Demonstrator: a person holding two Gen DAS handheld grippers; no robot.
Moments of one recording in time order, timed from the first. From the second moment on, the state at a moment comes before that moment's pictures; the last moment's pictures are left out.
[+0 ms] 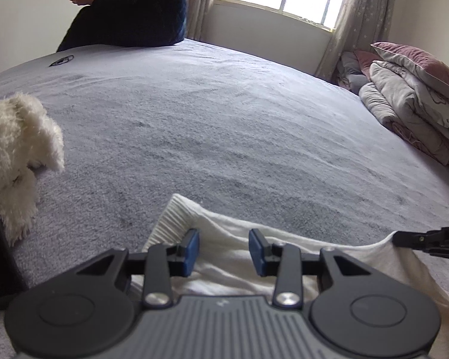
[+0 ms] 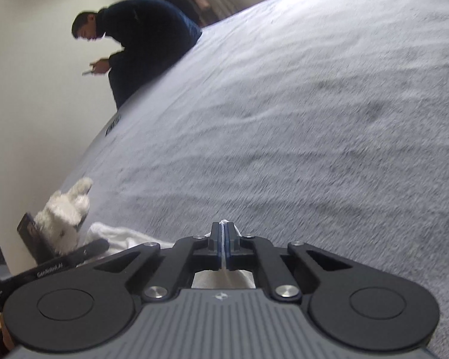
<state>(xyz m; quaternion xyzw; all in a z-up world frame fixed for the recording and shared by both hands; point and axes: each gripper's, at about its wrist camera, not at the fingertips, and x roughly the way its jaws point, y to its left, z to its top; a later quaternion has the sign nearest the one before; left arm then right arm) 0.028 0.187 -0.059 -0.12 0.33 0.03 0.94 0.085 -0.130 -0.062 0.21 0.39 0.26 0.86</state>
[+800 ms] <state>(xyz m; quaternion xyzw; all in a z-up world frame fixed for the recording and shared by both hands) 0.027 0.153 -0.039 -0.10 0.32 -0.02 0.94 0.056 -0.174 -0.031 0.17 0.39 0.21 0.88</state>
